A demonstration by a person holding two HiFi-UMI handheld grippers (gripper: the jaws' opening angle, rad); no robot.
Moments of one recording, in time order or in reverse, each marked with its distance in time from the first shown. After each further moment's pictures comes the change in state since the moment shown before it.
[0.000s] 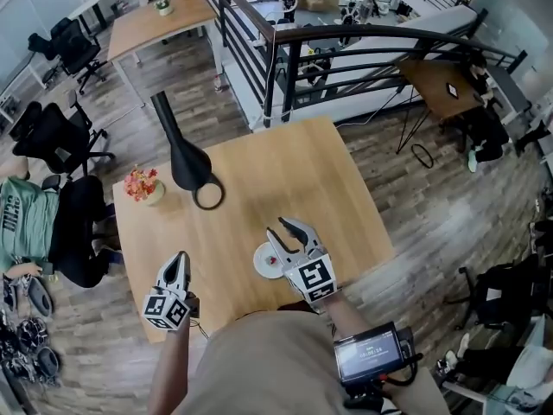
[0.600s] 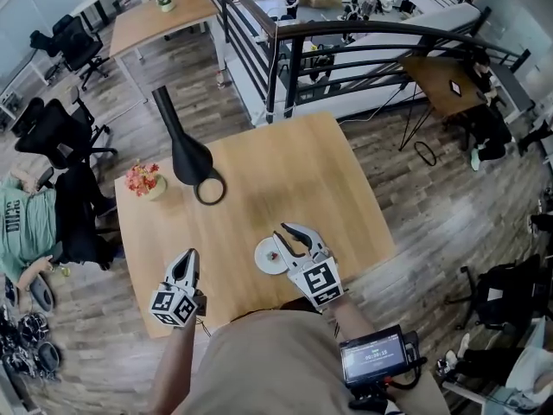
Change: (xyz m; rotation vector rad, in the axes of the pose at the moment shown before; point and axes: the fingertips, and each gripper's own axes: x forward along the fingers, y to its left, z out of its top) left arm 0.008 -0.020 -0.017 -0.010 0.041 -0.026; right arm -0.019 0.009 -0.014 -0.039 0.068 0.055
